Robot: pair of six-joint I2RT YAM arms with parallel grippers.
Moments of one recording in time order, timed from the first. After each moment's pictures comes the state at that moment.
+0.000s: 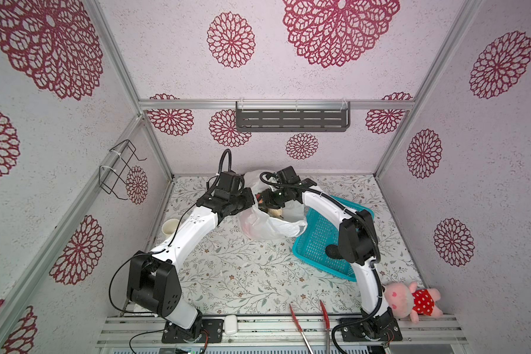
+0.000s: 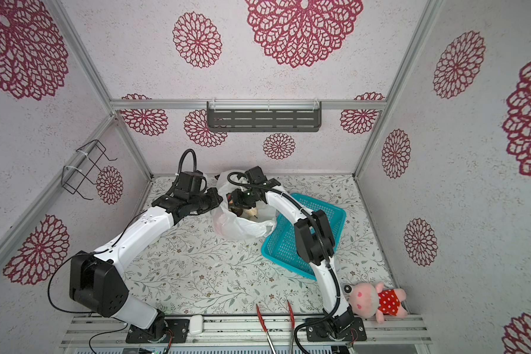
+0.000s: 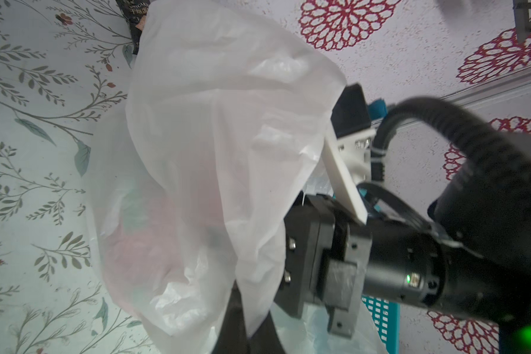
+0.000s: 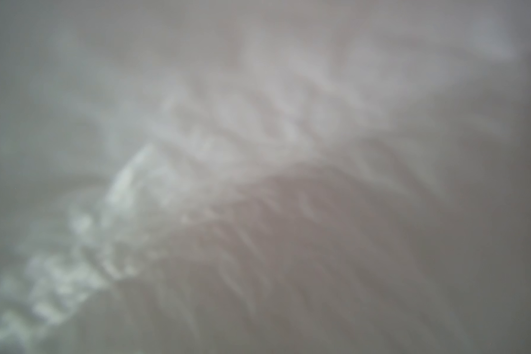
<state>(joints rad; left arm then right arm) -0.39 1.57 1.35 -0.47 0.14 -0.72 0.58 2.29 2.12 -0.64 -0.58 0.49</state>
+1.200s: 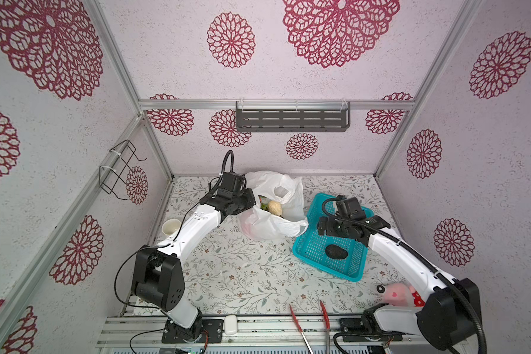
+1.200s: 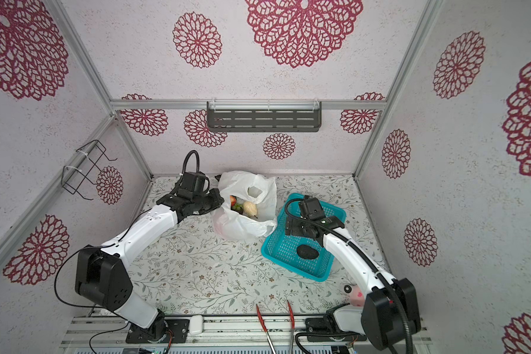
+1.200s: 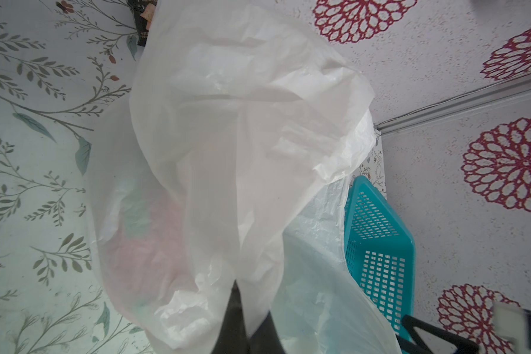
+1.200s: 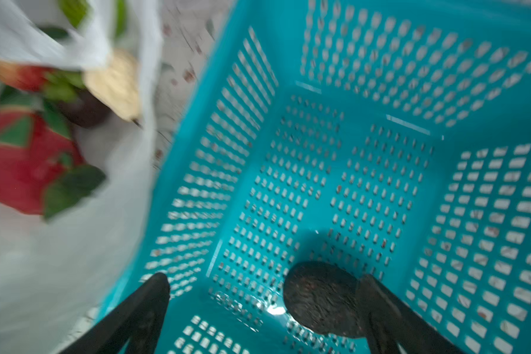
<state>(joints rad) -0.39 1.62 1.36 -0.47 0.13 -0.72 0.39 1.33 0.99 -0.72 0.08 0.42</state>
